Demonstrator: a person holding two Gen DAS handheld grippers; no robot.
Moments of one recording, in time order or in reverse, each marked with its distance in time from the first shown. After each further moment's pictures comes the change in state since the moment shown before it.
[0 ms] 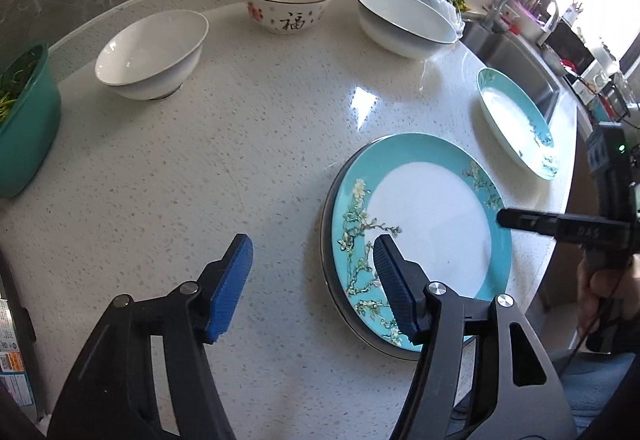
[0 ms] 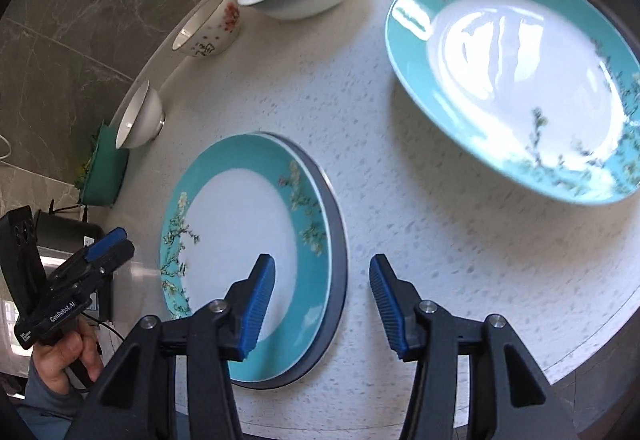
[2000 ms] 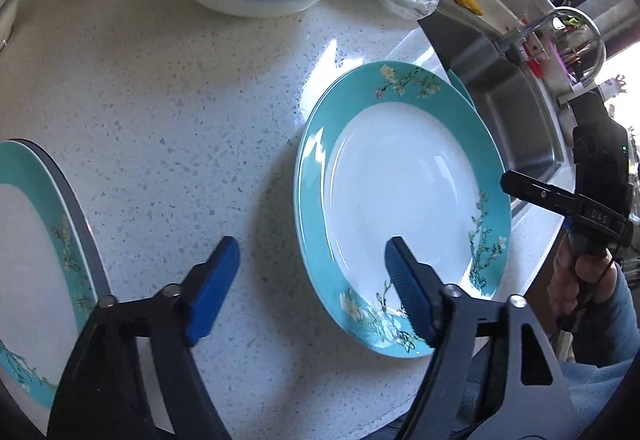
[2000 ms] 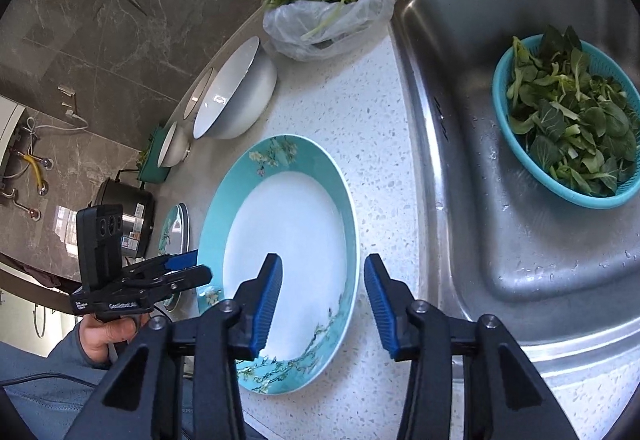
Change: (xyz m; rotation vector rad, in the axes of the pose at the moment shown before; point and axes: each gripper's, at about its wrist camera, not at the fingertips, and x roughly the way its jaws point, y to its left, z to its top) left arm 0.140 -0.244 0.086 -0.349 0.119 -0.072; right arm -0.070 -0.222 0.178 -0.279 0.127 0.321
